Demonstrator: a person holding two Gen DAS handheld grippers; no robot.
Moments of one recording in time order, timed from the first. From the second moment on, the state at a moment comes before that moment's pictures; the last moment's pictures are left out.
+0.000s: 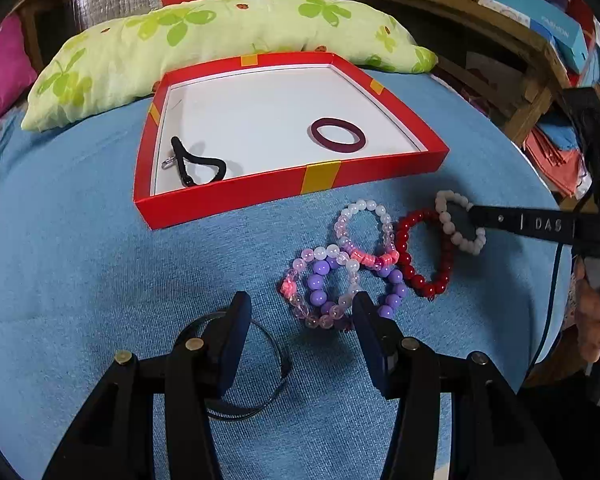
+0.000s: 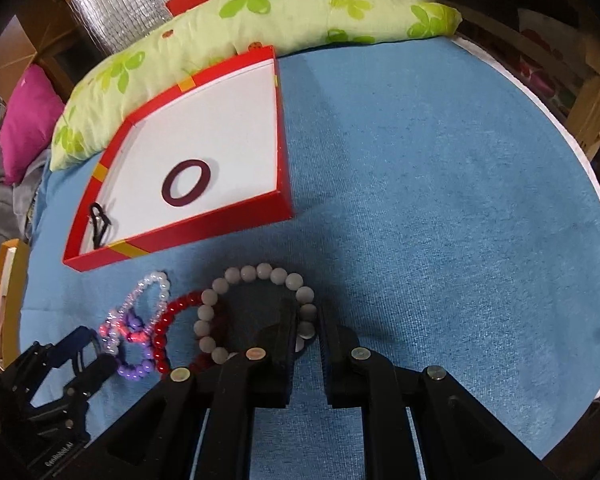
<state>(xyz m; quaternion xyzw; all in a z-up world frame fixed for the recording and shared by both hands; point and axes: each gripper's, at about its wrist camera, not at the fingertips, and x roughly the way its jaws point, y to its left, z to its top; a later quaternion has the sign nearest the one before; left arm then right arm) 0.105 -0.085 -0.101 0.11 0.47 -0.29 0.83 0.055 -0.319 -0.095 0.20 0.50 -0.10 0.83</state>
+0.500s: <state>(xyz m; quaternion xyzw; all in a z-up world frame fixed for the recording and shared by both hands) 0.109 -0.083 -0.104 0.11 0.47 -0.29 0.83 0.058 -0.305 -0.099 0.14 0.51 -0.12 0.84</state>
